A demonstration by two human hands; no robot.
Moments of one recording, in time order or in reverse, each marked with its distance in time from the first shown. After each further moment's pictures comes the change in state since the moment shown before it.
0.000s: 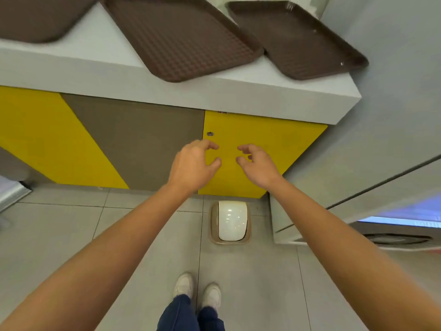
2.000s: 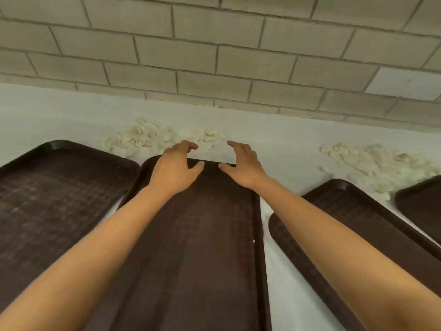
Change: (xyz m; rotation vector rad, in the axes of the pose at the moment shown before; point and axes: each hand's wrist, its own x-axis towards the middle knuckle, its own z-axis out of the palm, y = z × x) left_hand 0.486 -0.315 -0.435 0.173 0.206 -0.015; right_hand 0.526 -0.500 0.137 -0.244 0.091 -0.292
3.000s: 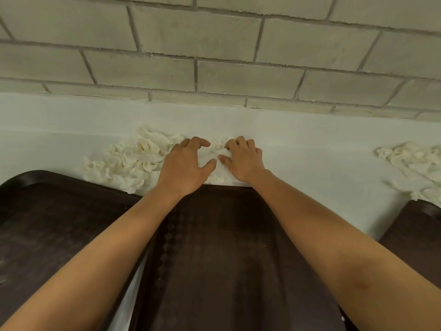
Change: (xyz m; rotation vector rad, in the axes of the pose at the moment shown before) left_hand 0.134 -0.101 0.019 -0.044 -0.082 0.072; right_hand 0.175 -0.019 0.094 -0.403 0.063 0.004
